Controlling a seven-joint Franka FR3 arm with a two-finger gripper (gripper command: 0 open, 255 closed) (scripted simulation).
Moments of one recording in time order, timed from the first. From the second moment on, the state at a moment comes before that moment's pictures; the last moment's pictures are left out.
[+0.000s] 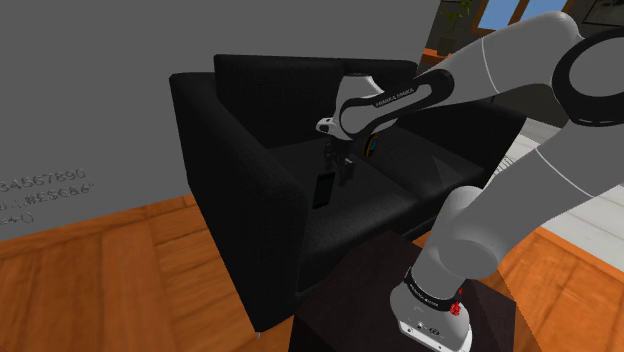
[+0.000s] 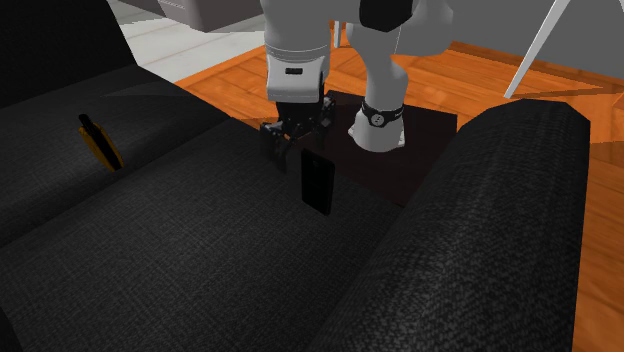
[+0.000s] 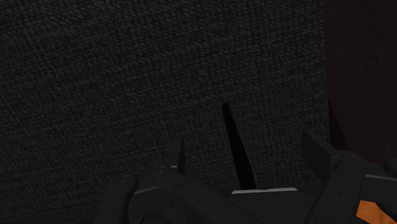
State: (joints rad) arm 0.15 -0.39 -0.37 -2.61 -0.18 2.25 -1.20
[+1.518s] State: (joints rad) arm 0.15 -0.46 -0.35 -2.53 -0.18 2.10 -1.19
